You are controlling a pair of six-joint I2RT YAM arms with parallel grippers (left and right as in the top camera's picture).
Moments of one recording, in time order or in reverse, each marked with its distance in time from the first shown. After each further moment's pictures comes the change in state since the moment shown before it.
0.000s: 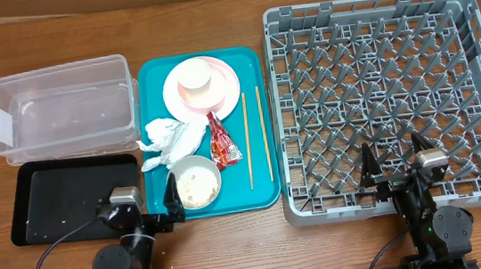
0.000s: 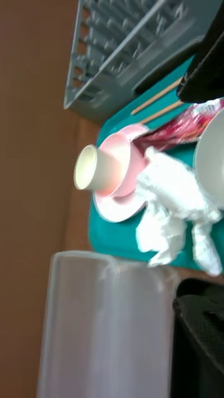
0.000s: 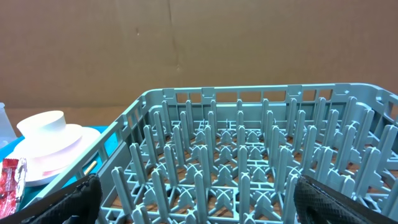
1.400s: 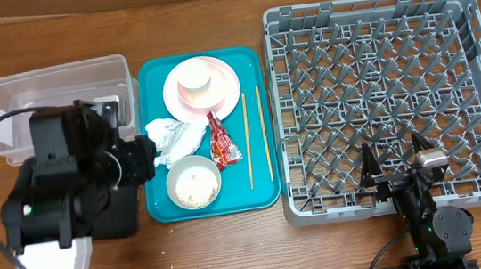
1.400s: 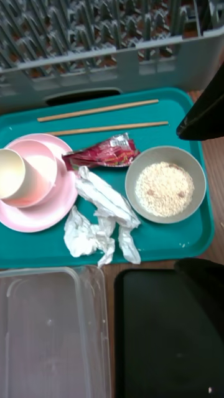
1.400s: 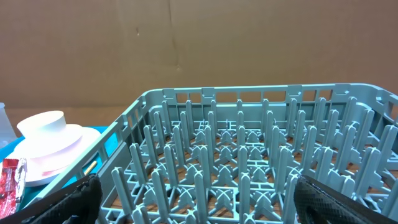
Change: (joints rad) left arm 0.000 1.089 1.218 -0.958 0.061 0.128; right arm 0.000 0.000 0.000 0.000 0.000 0.000
